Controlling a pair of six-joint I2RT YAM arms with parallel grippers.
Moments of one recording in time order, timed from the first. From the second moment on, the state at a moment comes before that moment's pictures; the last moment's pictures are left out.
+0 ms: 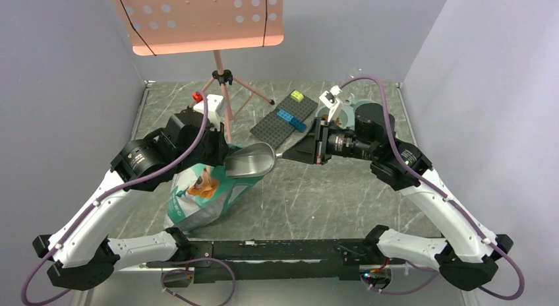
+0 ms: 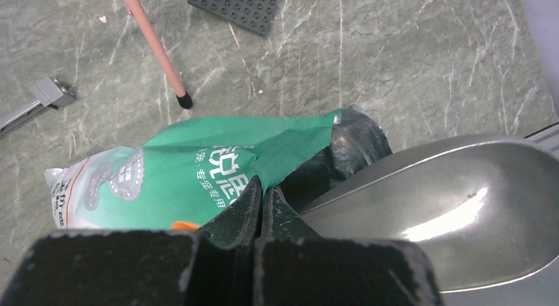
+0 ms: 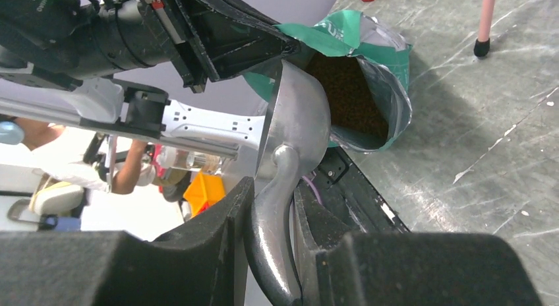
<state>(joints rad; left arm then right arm) -0.82 1.06 1.52 -1.07 -0.24 -0.46 0.71 1.02 1.31 -0.55 -0.52 0.77</state>
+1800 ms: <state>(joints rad) -0.81 1.05 1.52 -1.08 -0.22 -0.43 0.68 1.33 1.78 -1.02 -0.37 0.66</state>
